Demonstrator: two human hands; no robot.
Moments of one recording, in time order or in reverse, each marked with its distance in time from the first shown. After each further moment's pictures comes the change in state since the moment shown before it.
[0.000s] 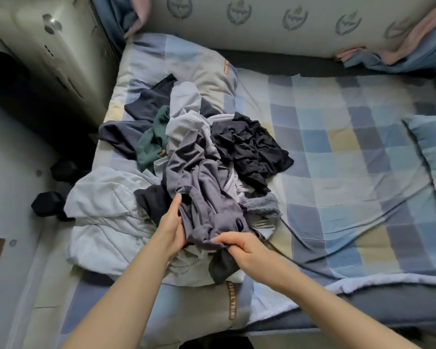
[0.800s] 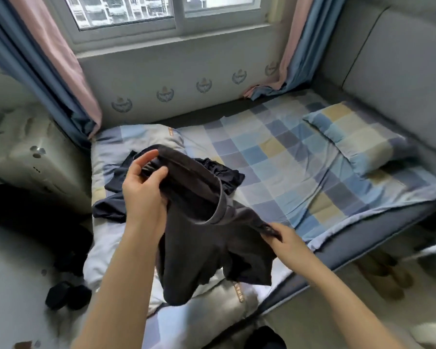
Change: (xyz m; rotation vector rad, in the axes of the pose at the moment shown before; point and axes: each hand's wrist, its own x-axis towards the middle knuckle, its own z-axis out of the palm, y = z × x) left_hand -0.322 0.089 0.085 0.101 -0.399 0.787; right_hand -0.234 -0.083 0.010 0.153 0.726 0.263
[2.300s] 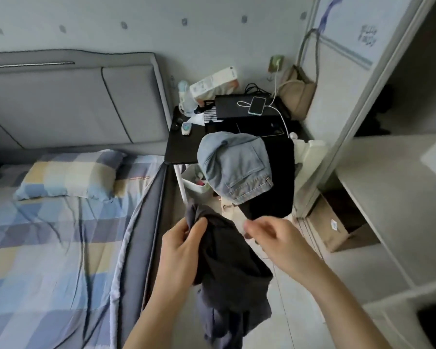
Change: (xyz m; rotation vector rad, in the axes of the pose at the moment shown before) left_hand -0.532 -0.227 0.392 0.538 -1.403 -0.315; right_hand -0.455 0.286 -0.319 0.397 1.045 0.413
